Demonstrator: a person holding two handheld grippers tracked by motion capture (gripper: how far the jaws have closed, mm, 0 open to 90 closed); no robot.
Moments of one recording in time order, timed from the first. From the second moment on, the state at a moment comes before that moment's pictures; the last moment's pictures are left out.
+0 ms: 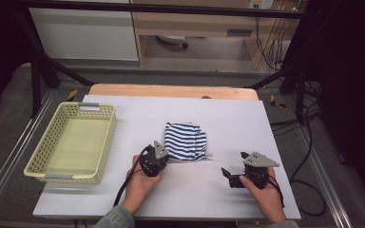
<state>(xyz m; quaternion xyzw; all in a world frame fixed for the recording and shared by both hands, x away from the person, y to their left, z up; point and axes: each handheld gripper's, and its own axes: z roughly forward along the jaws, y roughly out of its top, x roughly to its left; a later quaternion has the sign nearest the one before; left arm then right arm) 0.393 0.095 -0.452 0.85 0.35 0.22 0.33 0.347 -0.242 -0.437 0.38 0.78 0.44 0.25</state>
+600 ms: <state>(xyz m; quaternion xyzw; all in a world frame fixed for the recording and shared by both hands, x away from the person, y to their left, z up) 0.363 0.127 -0.444 0.88 0.33 0.18 0.30 0.337 -0.210 -0.435 0.34 0.81 0.43 0.21</state>
